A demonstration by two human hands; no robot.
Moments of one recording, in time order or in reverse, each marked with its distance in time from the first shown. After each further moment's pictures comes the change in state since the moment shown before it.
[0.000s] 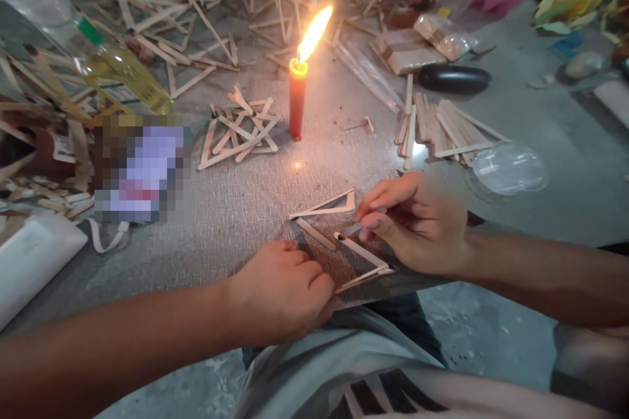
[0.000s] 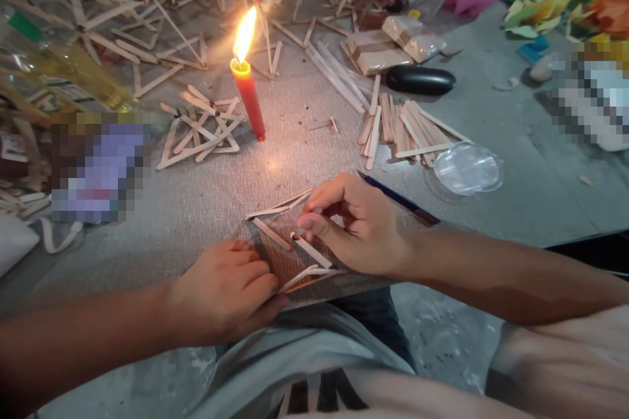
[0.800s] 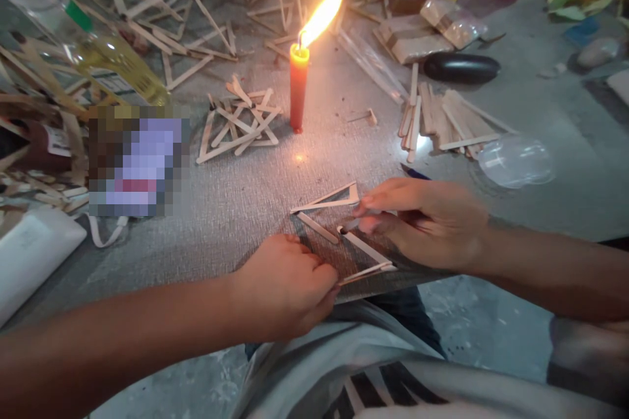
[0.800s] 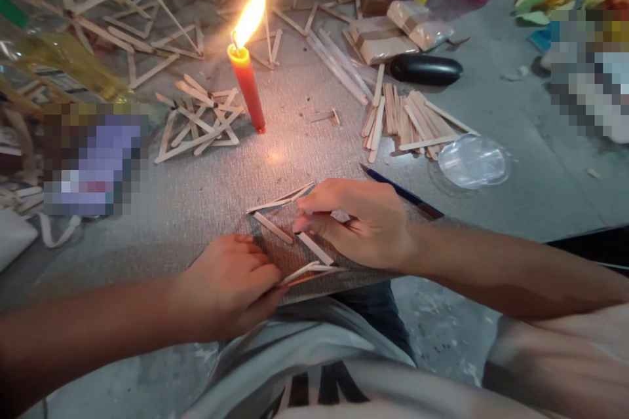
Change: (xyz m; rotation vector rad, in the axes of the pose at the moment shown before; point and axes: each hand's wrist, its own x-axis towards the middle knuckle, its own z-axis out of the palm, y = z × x) left_hand 0.006 0.000 -0.002 -0.127 -0.096 -0.070; right_hand 0.011 -0.010 -0.011 -0.312 -0.141 -0.211
